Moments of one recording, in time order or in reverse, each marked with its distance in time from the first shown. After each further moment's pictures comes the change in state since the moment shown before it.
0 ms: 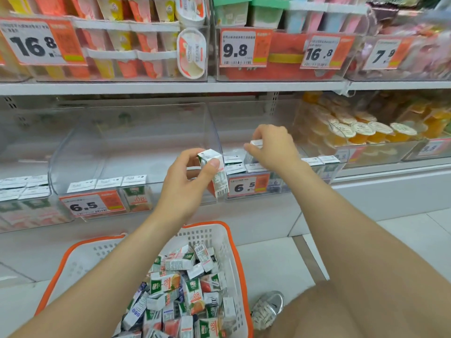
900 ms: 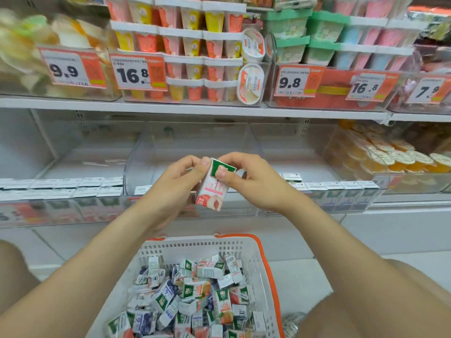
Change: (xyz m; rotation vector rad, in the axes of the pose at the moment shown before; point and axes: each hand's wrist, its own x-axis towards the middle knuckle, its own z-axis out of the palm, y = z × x) left_hand -0.008 0.031 -0.125 -0.171 -0.177 -0.194; right_hand -0.070 -0.149 -0.005 0.588 -0.306 -0.420
